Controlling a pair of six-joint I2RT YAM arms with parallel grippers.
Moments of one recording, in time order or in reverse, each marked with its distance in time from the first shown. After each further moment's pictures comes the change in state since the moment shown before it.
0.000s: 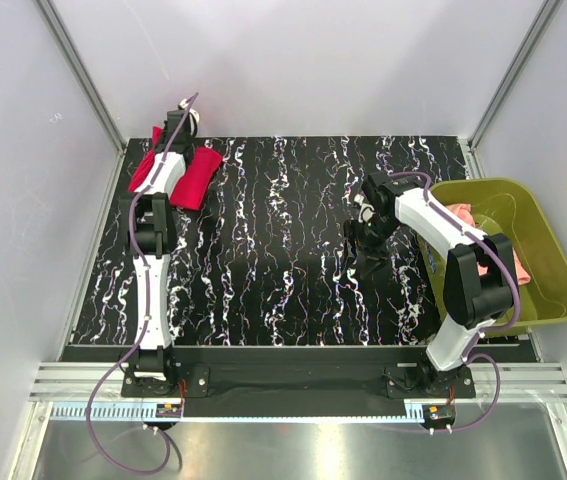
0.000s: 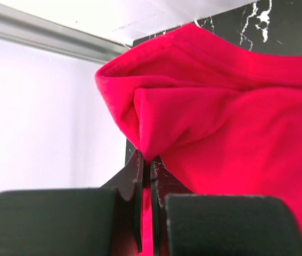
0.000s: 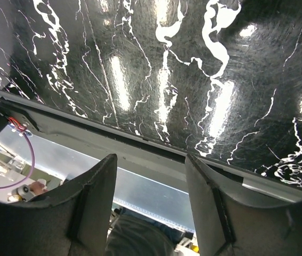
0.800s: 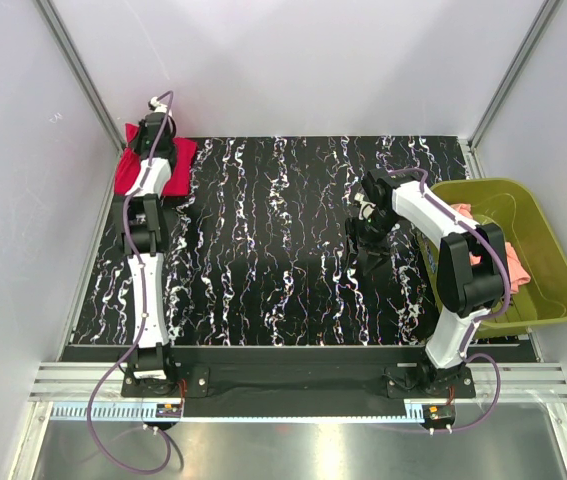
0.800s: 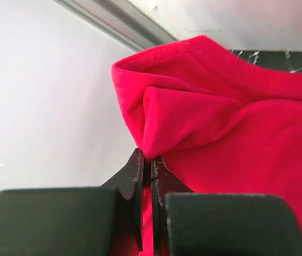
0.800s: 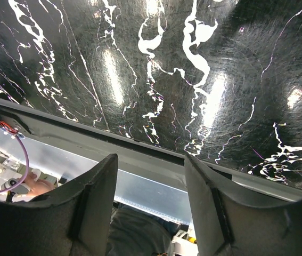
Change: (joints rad) left arm 0.100 0.120 0.082 0.235 -0.092 -0.030; right arm -0.026 0.087 0.076 -0.055 0.029 -0.045
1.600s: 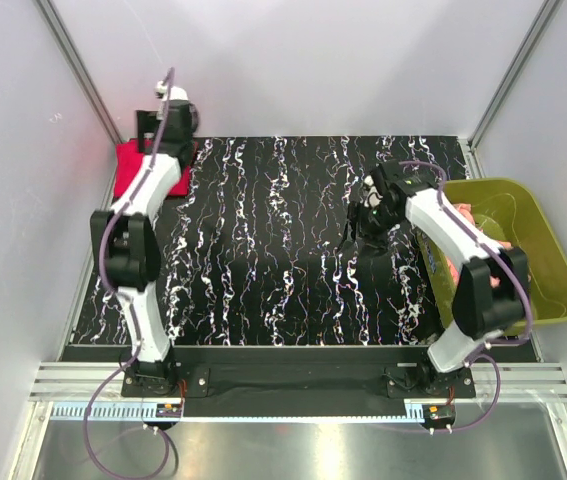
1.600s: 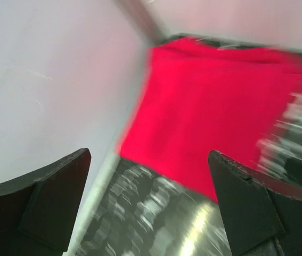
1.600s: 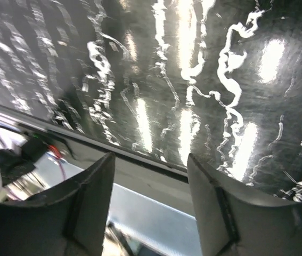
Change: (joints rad) left arm -0.160 -0.591 -0.507 -0.219 -0.014 -0.400; right arm -0.003 -0.135 -0.045 0.166 -0.029 0.154
